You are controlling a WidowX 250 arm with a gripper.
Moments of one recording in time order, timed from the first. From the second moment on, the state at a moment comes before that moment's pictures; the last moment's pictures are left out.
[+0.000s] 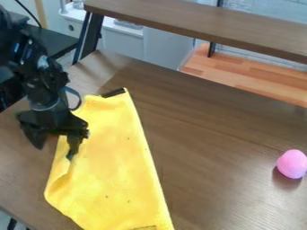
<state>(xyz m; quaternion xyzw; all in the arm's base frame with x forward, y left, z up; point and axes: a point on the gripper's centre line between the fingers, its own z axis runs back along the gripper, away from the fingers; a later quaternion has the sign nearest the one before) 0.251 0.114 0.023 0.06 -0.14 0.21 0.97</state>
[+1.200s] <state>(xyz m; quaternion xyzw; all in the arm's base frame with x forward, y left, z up) 0.295 0.069 0.064 -0.01 -0.10 0.25 0.96</state>
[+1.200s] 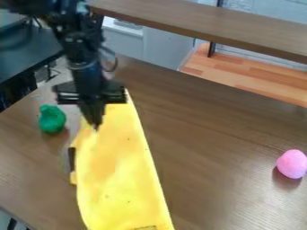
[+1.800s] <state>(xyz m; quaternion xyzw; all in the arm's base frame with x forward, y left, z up) 0.357 -0.015 0.045 -0.01 -0.06 0.25 0.97</state>
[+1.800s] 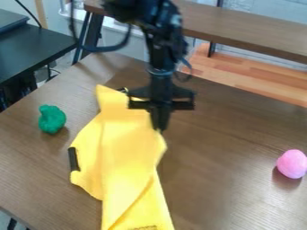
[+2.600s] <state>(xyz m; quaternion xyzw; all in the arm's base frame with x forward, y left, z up) 0.424 -0.084 0.040 -0.07 -0.05 0.26 0.96</state>
